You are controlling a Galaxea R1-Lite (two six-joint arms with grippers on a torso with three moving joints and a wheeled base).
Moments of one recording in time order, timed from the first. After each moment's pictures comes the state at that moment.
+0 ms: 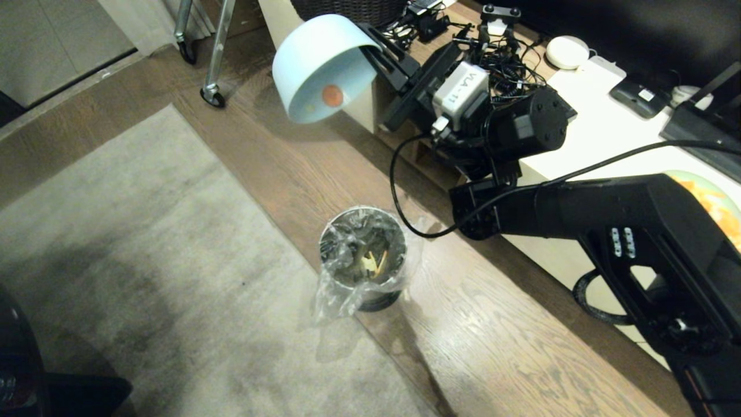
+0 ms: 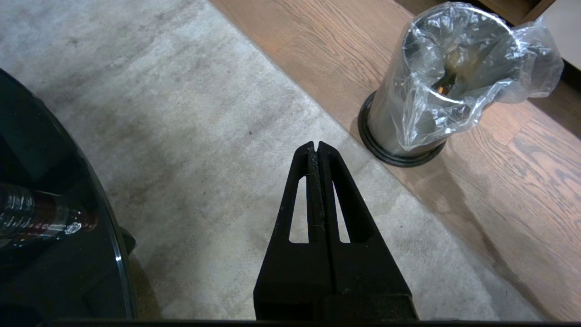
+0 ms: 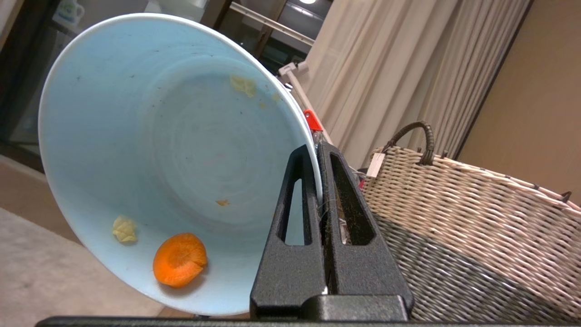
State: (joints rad) left arm 0.00 0.00 0.00 -0.01 0.01 -0.02; right arm 0.61 2.37 -1.96 -1.52 0.63 -0.50
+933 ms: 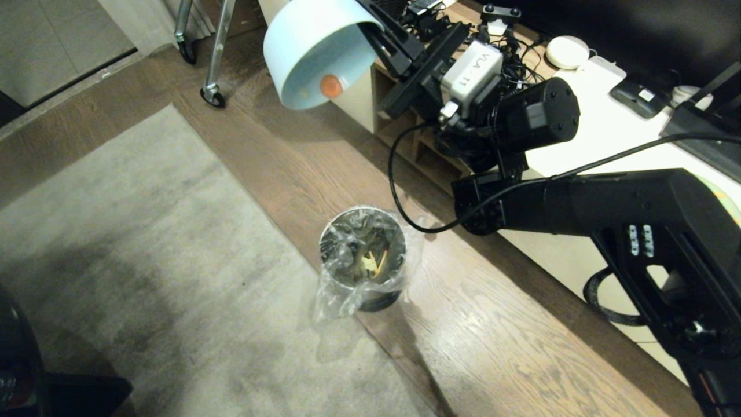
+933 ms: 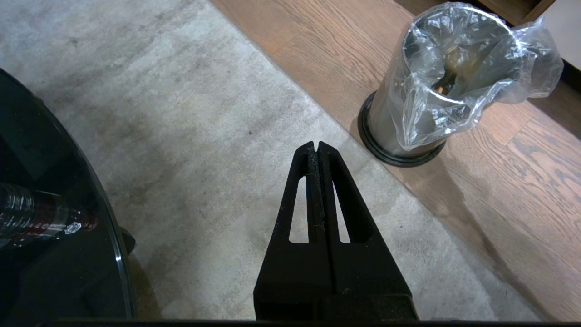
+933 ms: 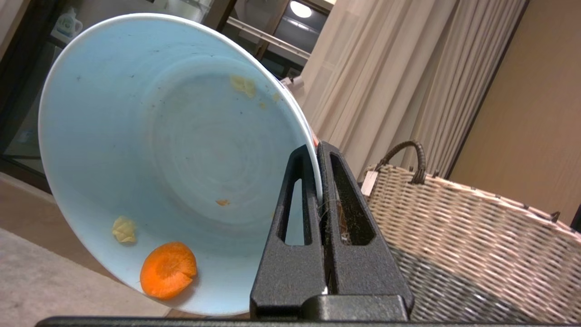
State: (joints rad) left arm 0.00 0.00 0.00 -0.01 0.01 -0.02; right arm 0.63 2.34 -1.96 -1.52 0.63 -0.50
